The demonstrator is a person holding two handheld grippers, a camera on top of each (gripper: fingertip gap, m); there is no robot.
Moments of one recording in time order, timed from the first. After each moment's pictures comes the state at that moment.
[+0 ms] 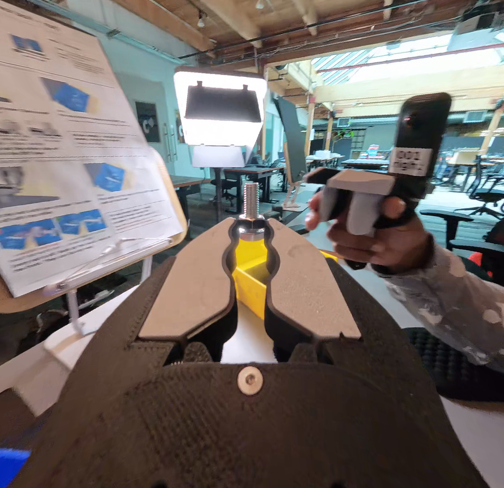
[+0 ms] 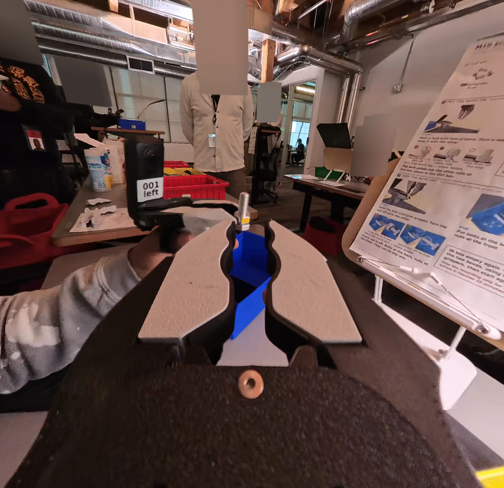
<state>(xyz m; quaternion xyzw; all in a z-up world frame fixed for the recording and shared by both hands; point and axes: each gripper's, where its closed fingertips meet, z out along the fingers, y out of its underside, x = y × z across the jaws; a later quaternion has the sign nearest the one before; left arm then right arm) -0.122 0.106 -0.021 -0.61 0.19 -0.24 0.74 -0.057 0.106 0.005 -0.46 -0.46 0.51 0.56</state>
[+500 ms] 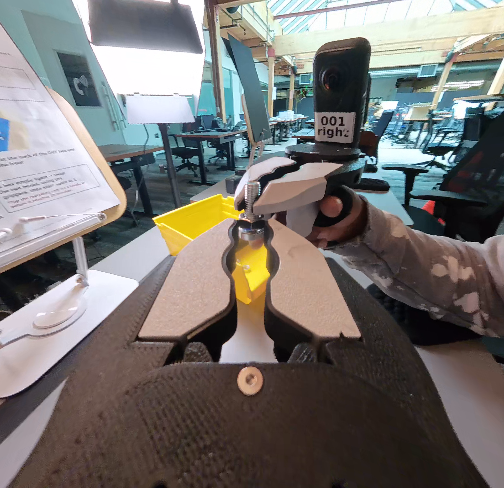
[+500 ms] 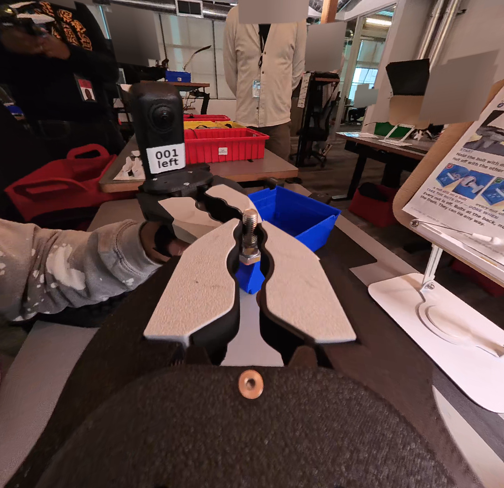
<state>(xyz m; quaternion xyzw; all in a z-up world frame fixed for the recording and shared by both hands) -0.058 0.113 -0.077 -0.63 0.27 -0.27 0.68 -0.073 0.110 -0.062 -0.45 -0.55 0.53 0.46</state>
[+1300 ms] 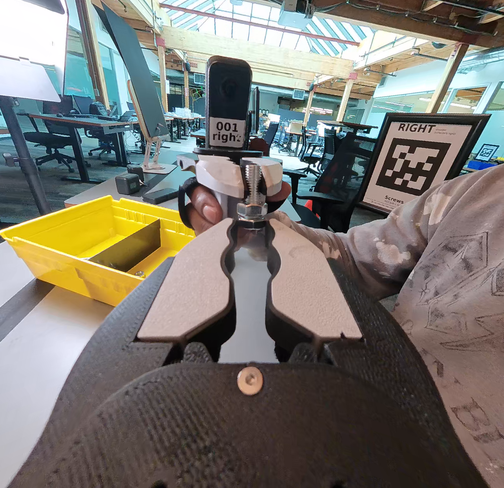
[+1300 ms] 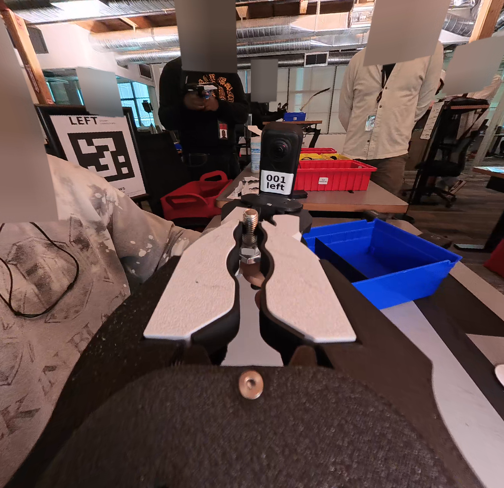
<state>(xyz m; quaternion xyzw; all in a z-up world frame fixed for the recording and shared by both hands) -0.013 0.069 -0.074 -0.59 0.34 -0.44 0.59 -0.032 0.062 -0.046 -0.32 -0.59 0.66 0.34</state>
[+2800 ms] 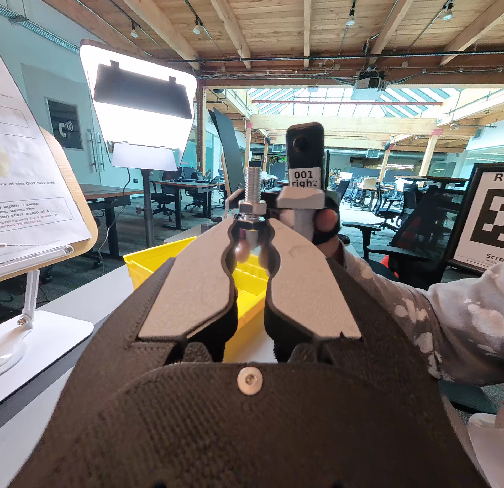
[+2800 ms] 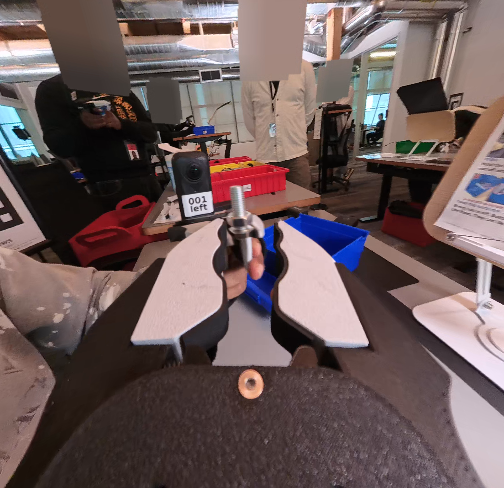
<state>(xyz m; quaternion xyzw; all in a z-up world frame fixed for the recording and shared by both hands) -0.056 0.091 -0.047 -0.56 0.22 -0.36 0.72 -0.059 0.095 -0.034 -0.44 -0.49 0.61 0.44</state>
